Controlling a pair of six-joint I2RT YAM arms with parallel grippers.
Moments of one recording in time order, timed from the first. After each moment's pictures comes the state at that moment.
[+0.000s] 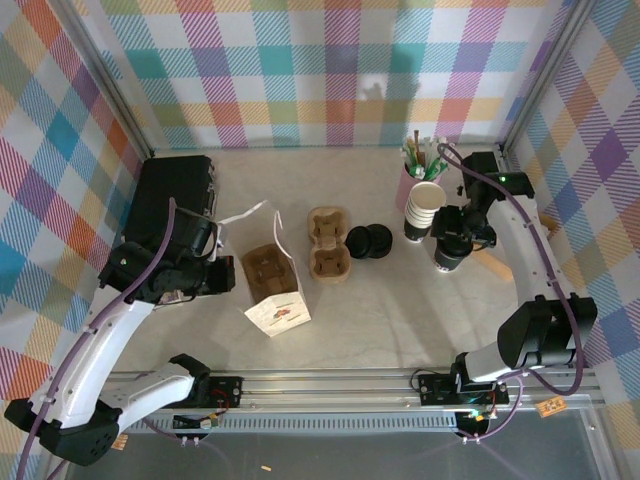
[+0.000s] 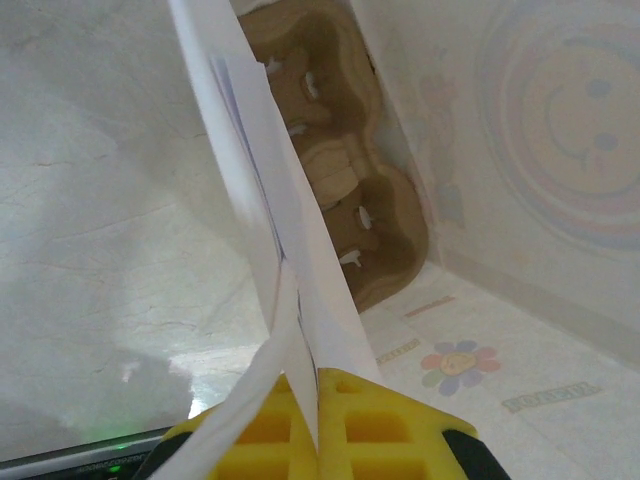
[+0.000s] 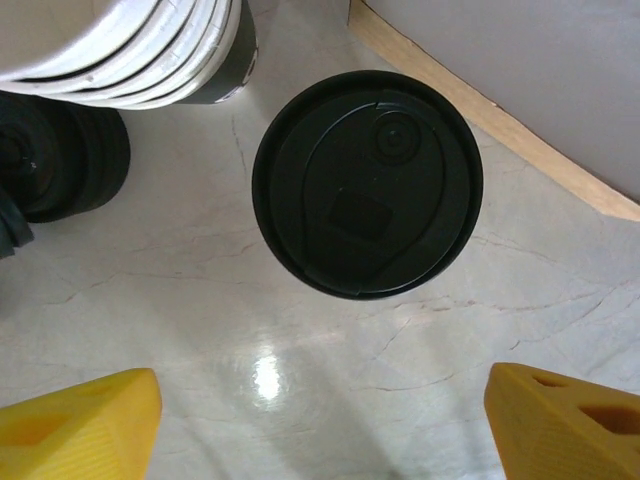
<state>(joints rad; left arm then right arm) -0.49 0.98 1.31 -1.40 0.06 -0.49 0.07 1.46 1.45 -1.31 0.04 0.25</state>
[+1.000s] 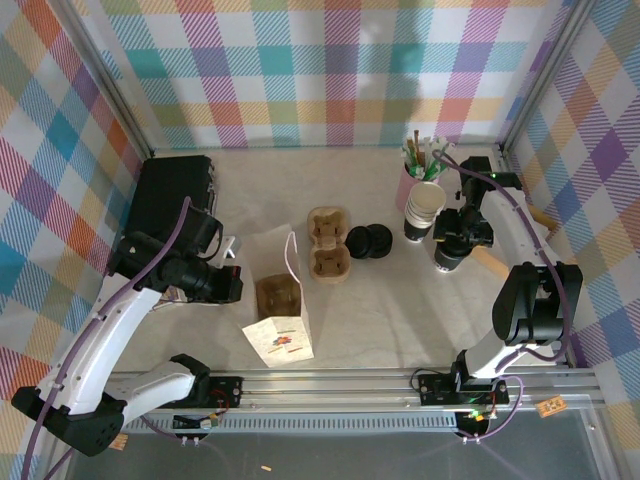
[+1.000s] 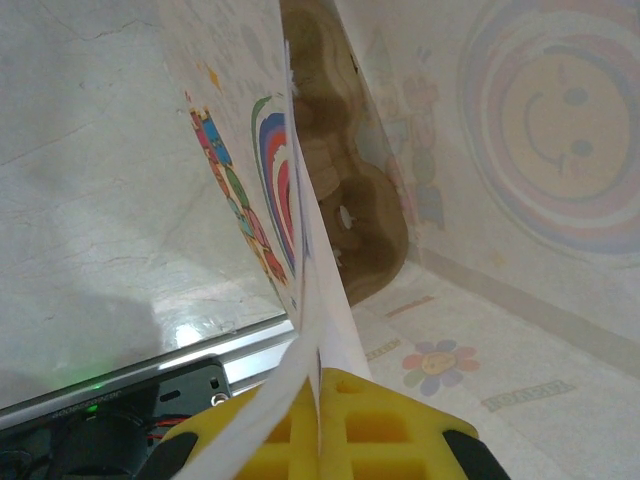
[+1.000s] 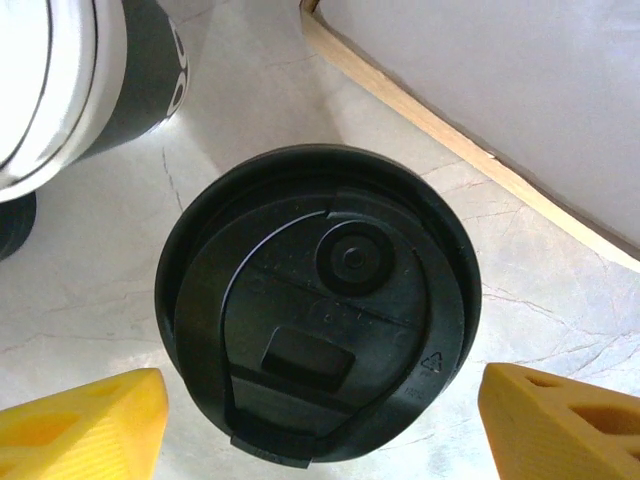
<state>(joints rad) -0.47 1.04 1.33 -1.52 0.25 -0.36 0.01 1.61 1.40 -1.19 0.07 0.20</state>
